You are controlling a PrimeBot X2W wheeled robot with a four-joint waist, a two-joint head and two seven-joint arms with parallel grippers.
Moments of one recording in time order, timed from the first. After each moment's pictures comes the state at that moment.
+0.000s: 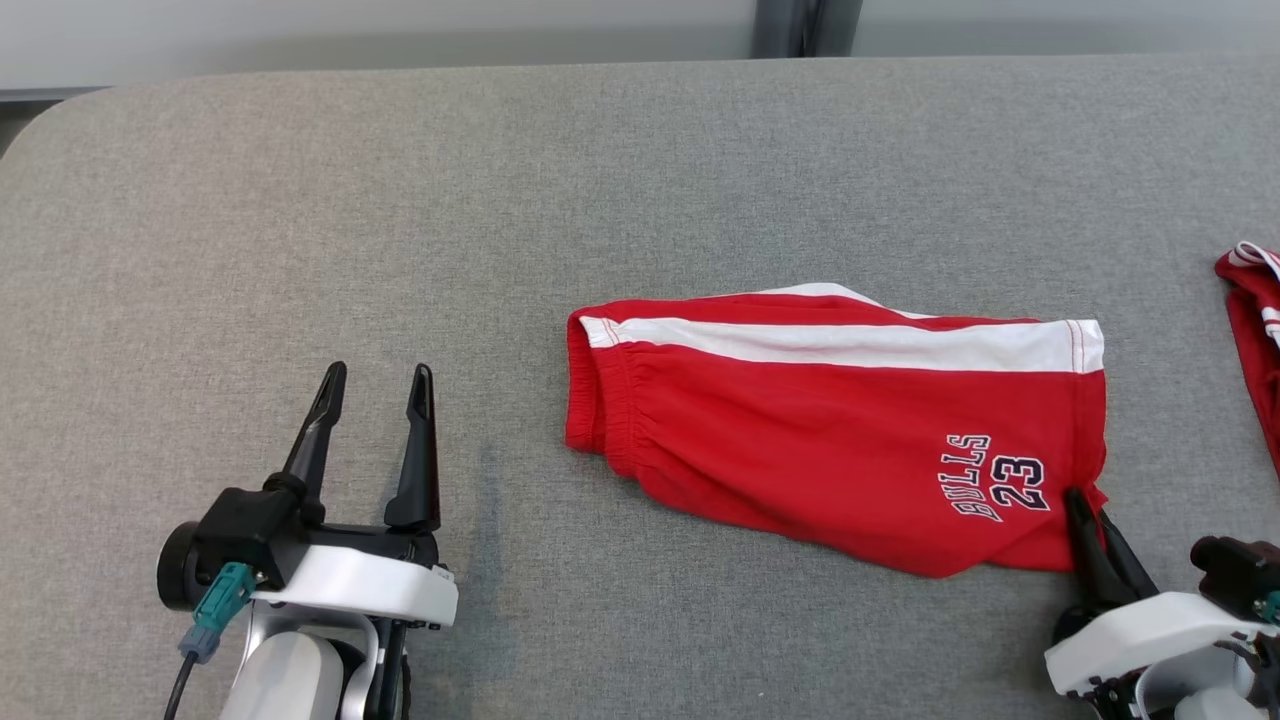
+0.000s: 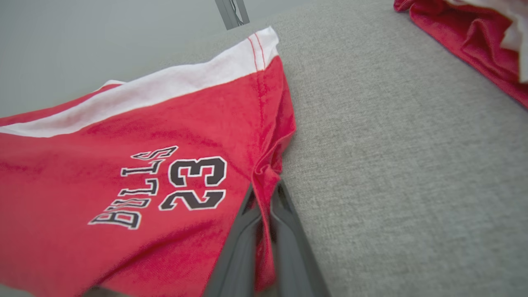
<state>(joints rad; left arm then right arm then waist) -0.17 0.09 -0.17 0.15 -0.29 0.04 -0.26 -0.15 -0.16 0.07 0.50 0.50 0.13 -0.24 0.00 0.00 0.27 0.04</state>
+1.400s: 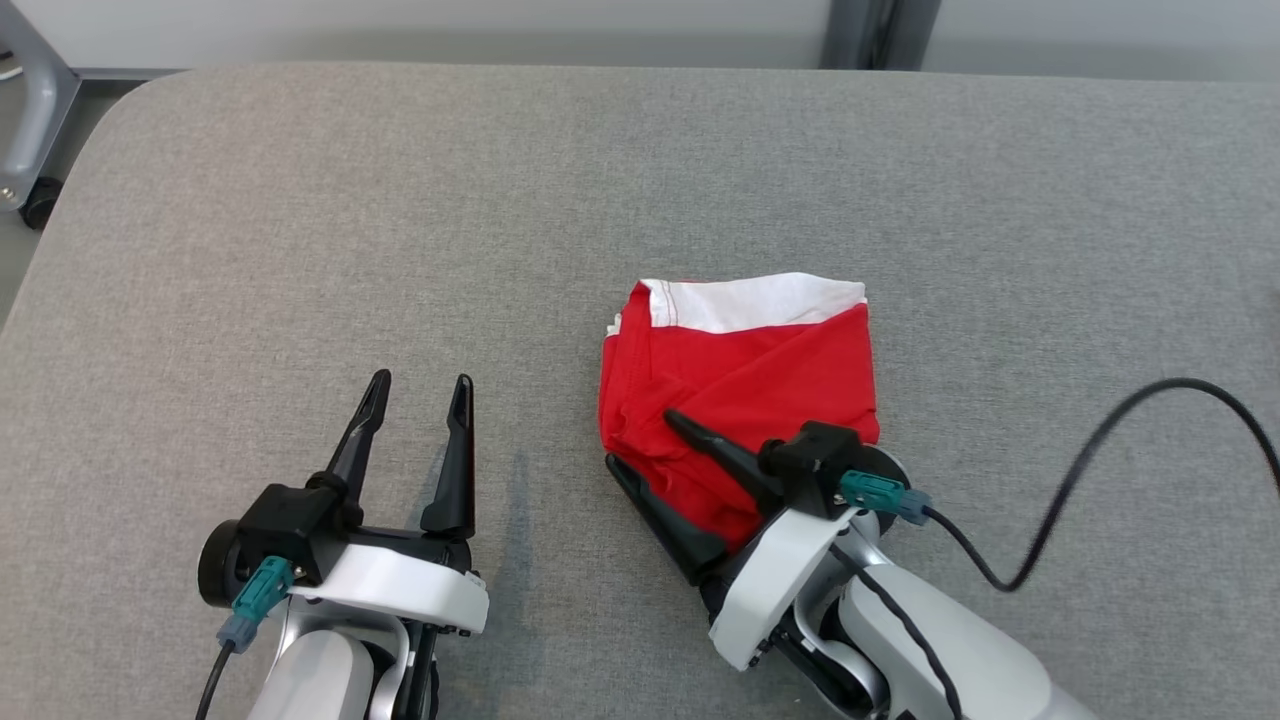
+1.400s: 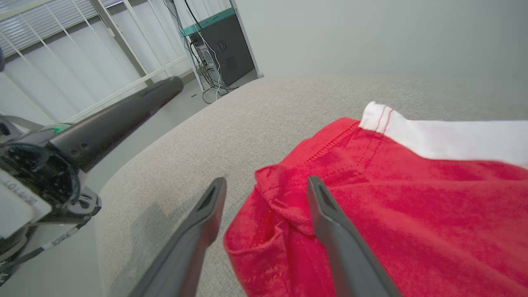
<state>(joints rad) -0.19 0.08 -0.23 0.20 -0.31 0.04 -0.26 -0.55 -0.05 0.82 0.50 0.58 0.13 -0.16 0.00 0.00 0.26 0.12</state>
